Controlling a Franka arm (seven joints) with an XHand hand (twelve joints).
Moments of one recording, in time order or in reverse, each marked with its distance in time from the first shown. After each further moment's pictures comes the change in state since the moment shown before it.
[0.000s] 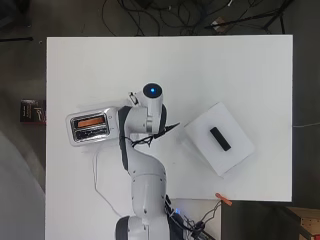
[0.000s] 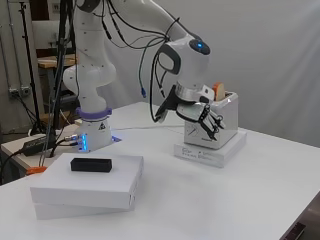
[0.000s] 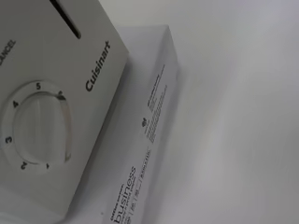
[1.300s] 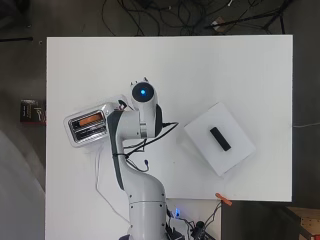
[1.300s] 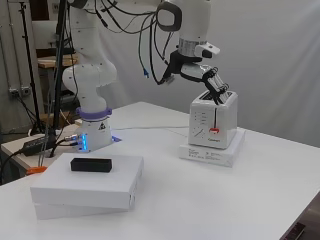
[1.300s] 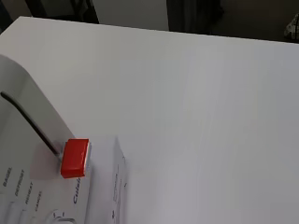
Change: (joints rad) arm -0.044 -0.166 0.069 0.129 -0.091 -0.109 0.261
